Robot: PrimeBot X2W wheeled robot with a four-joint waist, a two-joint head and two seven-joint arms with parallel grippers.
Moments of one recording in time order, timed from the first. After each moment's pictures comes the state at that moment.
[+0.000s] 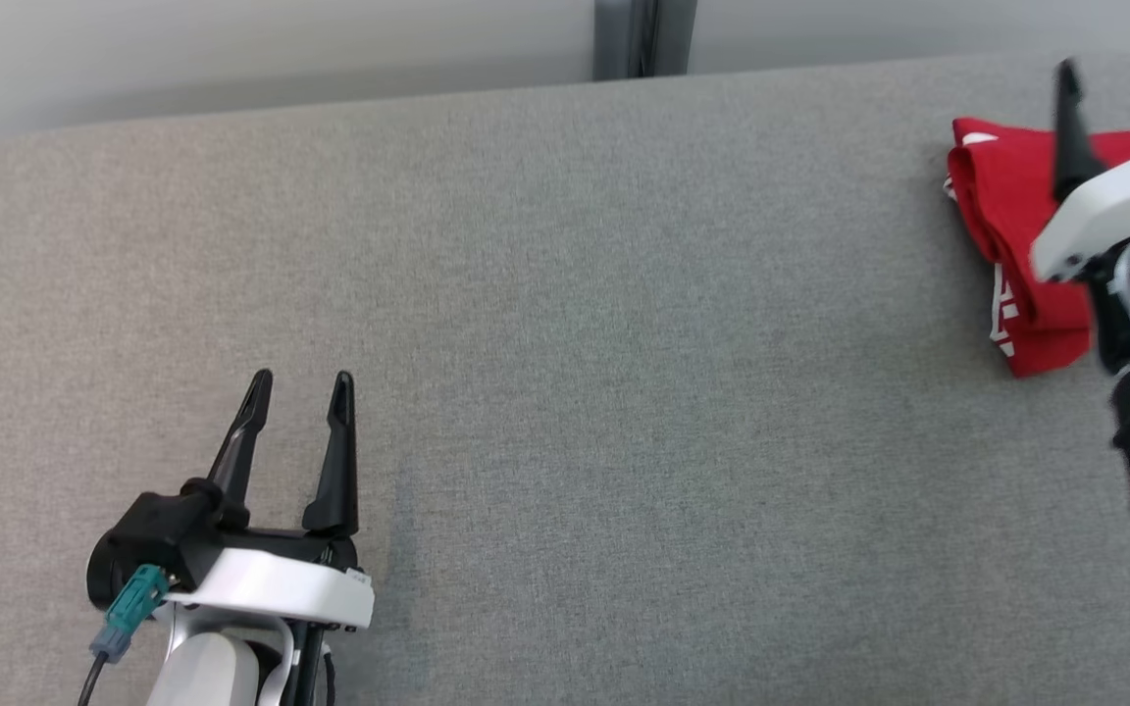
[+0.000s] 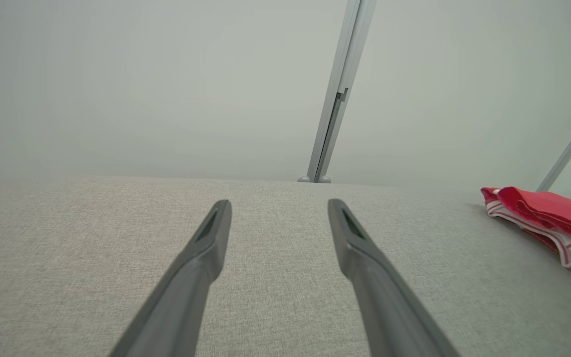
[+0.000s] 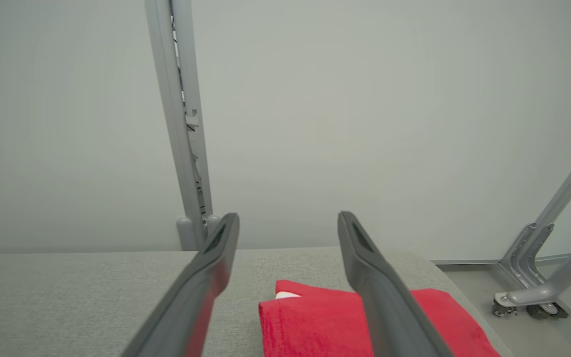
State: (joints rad) left arm -0.16 0.05 -0.10 0.17 -0.27 -0.05 -0.26; right arm -1.02 -0.21 -0.08 1.08 0.01 0.13 -0.26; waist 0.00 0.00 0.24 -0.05
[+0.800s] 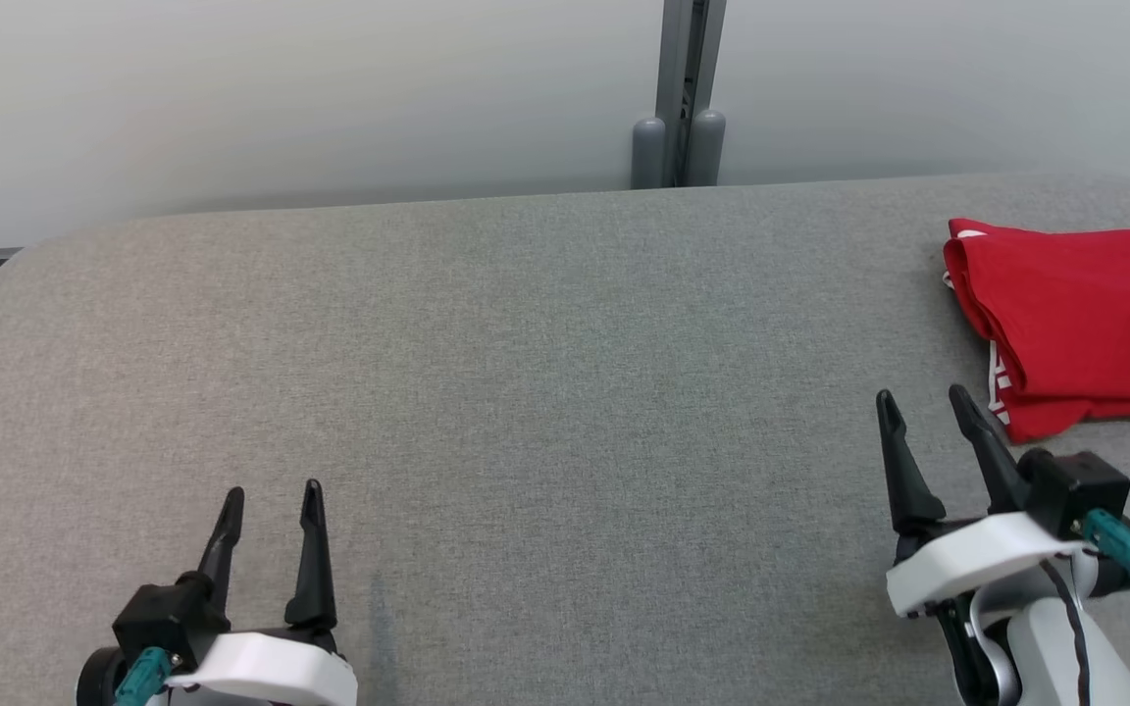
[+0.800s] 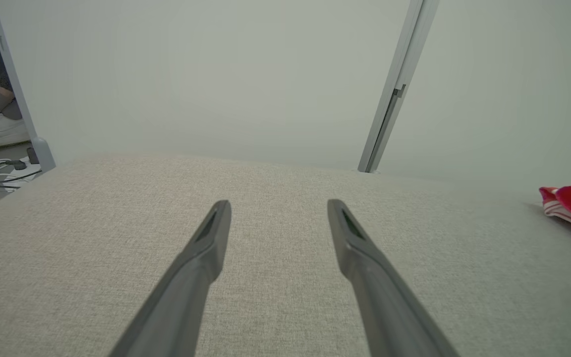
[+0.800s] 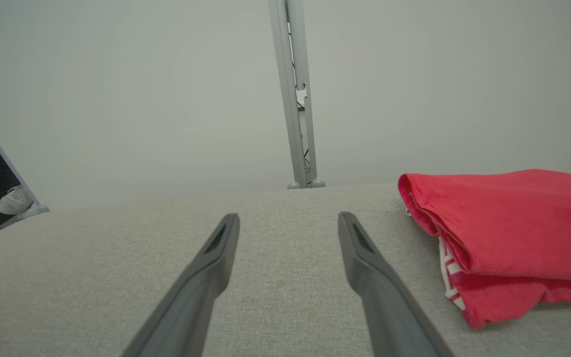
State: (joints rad) left arm -0.02 0.05 -0.06 0.24 -0.28 0.04 -0.26; right arm -0.30 -0.05 0.07 0.48 0.23 0.13 -0.26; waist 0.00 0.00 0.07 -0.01
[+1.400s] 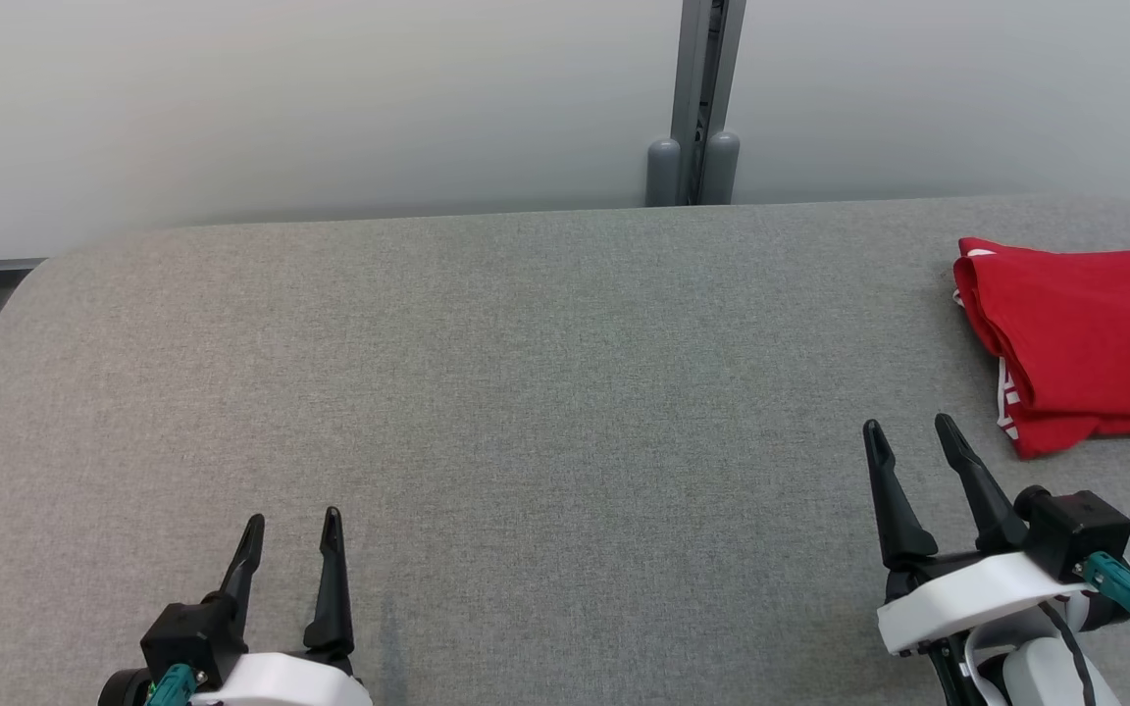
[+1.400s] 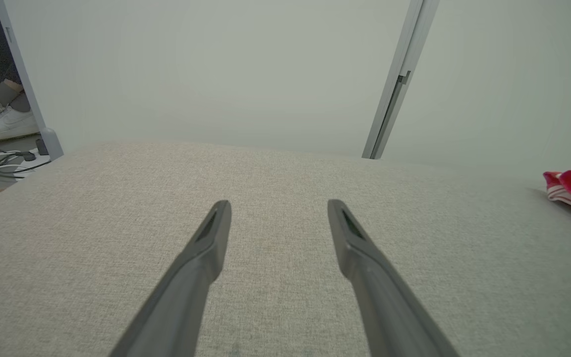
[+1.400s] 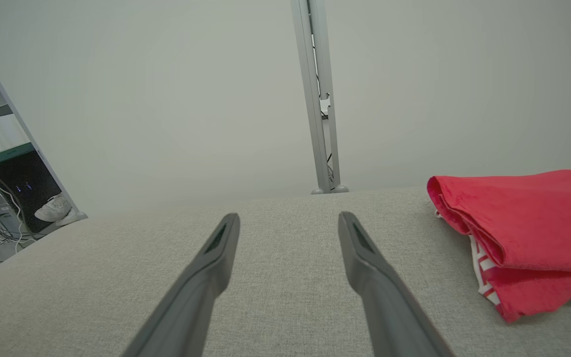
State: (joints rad) left arm 0.00 0.05 -0.10 0.27 -0.27 0.07 -0.26; right arm -0.17 -0.05 0.10 0.33 0.27 0.13 -0.26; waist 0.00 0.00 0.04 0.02
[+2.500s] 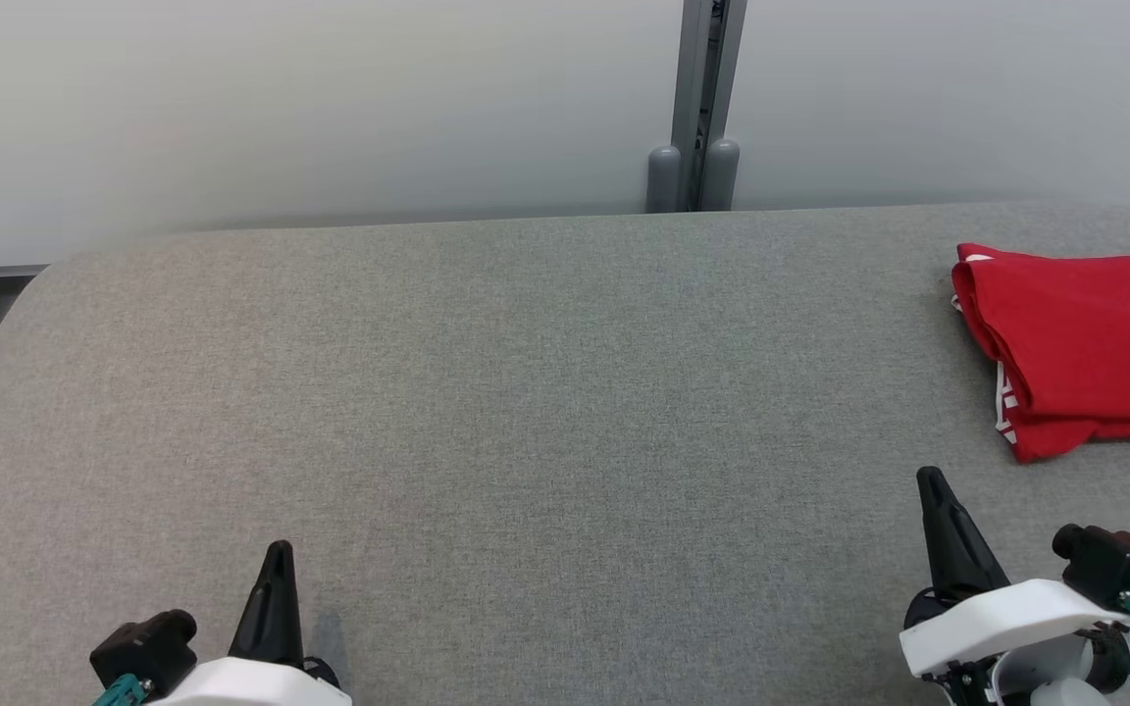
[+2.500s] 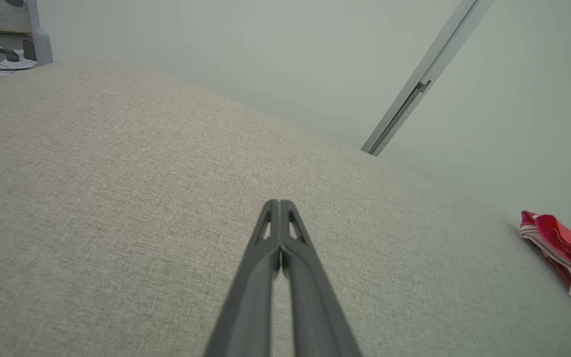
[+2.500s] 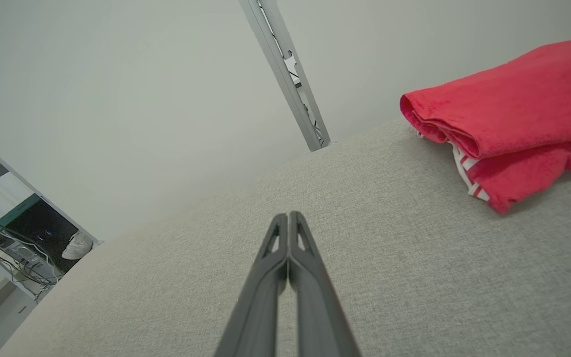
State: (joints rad) left arm 0.03 0.04 -0.07 0.29 -0.53 0.03 -0.18; right arm -0.12 -0.04 0.07 0.35 0.53 0.13 -0.18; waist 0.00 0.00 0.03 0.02
